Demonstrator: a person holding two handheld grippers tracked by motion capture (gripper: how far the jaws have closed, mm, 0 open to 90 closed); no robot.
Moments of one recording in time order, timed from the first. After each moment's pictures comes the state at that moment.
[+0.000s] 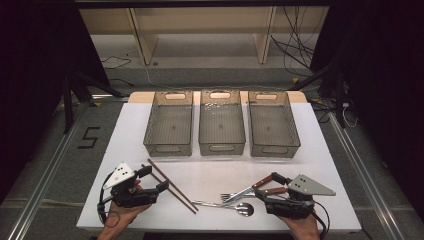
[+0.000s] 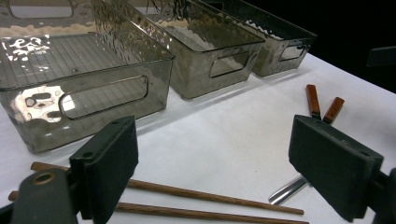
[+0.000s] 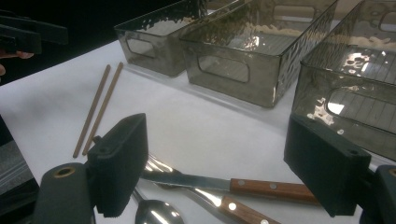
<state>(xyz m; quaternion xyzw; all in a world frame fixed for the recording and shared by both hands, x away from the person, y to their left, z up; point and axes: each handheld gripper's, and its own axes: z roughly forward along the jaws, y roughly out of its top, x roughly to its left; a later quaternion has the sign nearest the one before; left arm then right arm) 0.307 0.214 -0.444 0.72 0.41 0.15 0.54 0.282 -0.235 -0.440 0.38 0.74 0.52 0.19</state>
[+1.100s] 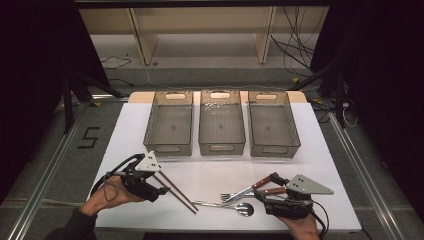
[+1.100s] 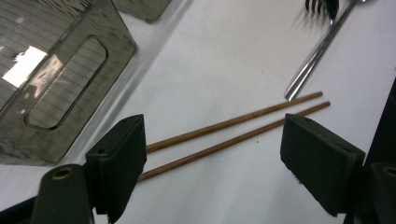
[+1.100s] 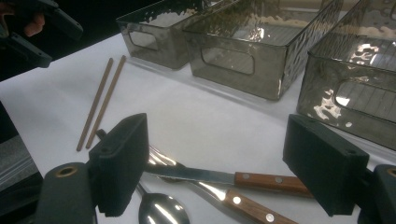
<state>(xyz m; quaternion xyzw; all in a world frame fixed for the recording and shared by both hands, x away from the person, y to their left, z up) 0.347 0.190 -0.411 0.92 0.22 0.12 0.29 0.283 -0.234 -0.443 0.38 0.75 0.51 0.17</state>
